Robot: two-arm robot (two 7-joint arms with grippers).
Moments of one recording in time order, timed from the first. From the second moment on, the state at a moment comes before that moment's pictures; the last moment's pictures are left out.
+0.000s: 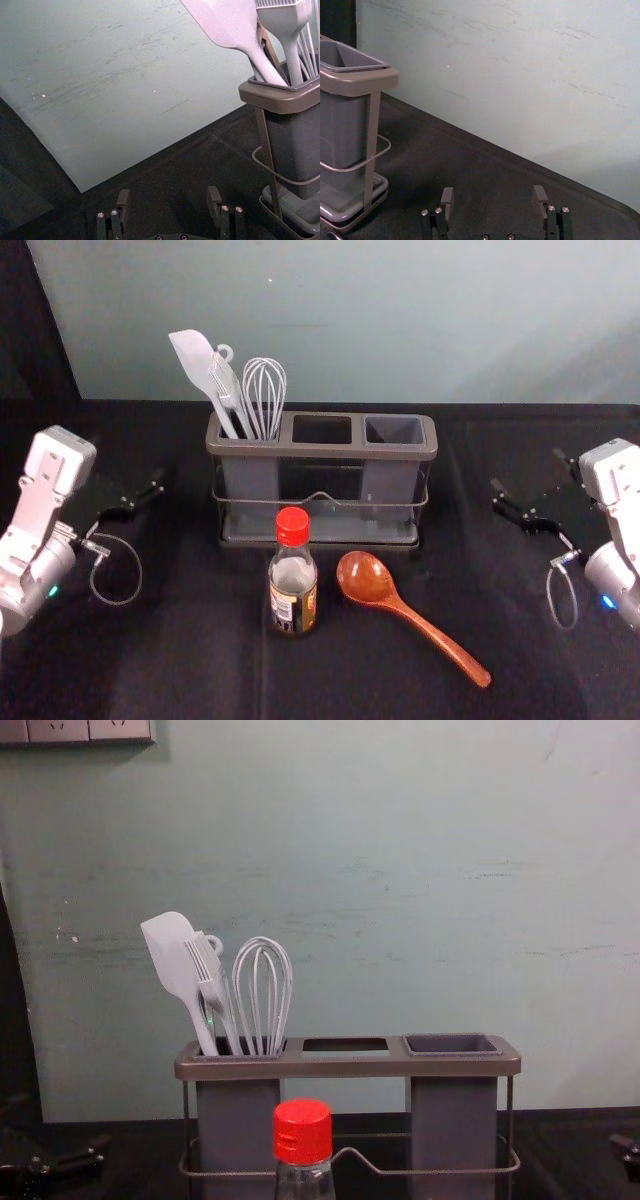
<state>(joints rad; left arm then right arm) -0.20 0.60 0.45 -1.41 -0.25 -0.12 0.03 0.20 0.60 -0.45 -1.41 0.25 -0.12 -0.03</state>
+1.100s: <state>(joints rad) -0.20 0.60 0.45 -1.41 -0.25 -0.12 0.03 -0.09 0.74 -0.31 -1.73 0.51 -0.11 0.28</state>
